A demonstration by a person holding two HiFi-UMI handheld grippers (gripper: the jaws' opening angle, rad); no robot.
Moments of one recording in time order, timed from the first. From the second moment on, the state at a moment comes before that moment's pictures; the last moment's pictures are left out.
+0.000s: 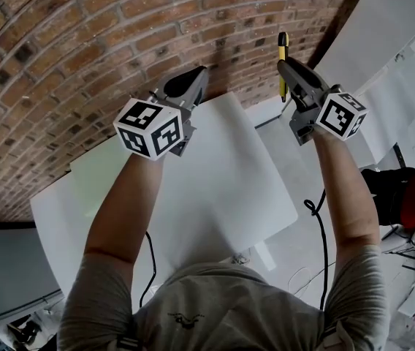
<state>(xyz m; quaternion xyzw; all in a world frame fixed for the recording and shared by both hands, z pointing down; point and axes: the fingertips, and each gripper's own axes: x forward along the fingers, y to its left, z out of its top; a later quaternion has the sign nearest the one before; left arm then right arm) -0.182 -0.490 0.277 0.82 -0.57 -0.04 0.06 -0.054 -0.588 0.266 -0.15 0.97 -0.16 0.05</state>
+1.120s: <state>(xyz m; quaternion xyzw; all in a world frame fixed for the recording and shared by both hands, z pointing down) -0.198 -0.479 0.278 0.81 -0.58 -0.04 0.06 -0.075 -0.580 0.273 -0.14 0.98 -0.16 0.04</state>
